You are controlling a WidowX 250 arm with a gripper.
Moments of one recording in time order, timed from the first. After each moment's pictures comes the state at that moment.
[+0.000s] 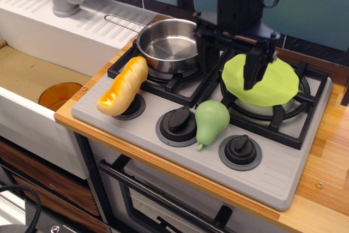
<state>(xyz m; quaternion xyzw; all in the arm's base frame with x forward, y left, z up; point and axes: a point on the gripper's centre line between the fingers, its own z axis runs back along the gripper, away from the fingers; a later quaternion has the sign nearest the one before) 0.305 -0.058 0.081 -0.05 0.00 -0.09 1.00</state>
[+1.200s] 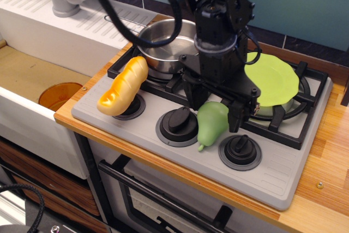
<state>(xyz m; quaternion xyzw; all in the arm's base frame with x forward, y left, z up) 0.278 -0.051 0.046 -0.03 -0.08 -0.10 0.99</state>
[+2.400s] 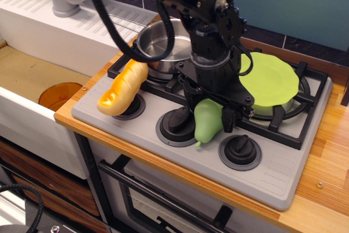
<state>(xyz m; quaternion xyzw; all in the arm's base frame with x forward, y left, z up) 0.285 -0.045 0.028 -0.01 -0.11 -0.08 0.99</state>
